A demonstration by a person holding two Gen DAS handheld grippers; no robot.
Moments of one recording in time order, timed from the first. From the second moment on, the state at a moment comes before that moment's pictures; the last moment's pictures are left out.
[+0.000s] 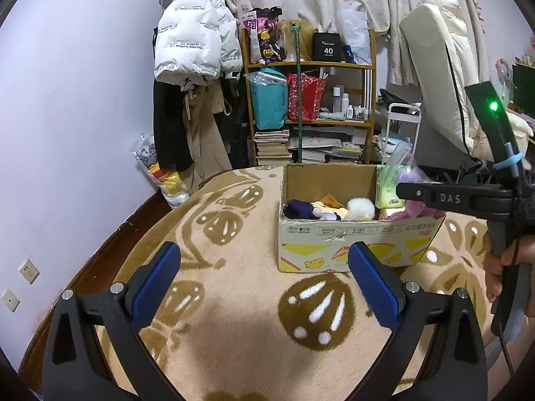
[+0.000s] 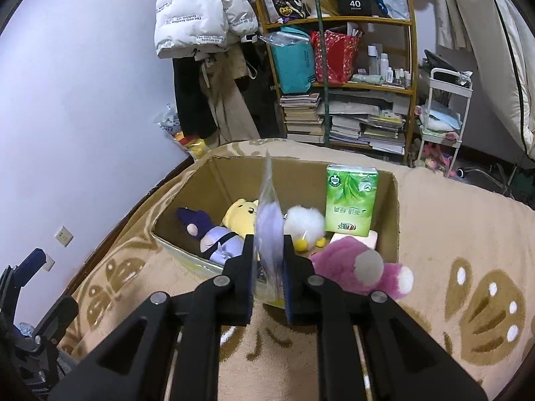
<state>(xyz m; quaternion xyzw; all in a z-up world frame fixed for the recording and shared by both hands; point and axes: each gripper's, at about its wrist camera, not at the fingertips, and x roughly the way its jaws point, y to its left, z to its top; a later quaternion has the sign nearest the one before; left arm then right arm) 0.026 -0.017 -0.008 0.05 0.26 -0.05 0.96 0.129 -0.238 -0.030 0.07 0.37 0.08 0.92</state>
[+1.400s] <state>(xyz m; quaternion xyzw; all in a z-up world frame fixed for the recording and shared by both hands) -0.002 -0.015 0.009 0.04 0.21 -0.05 0.98 -0.001 -0.265 0.010 0.02 0.25 -0.01 0.97</state>
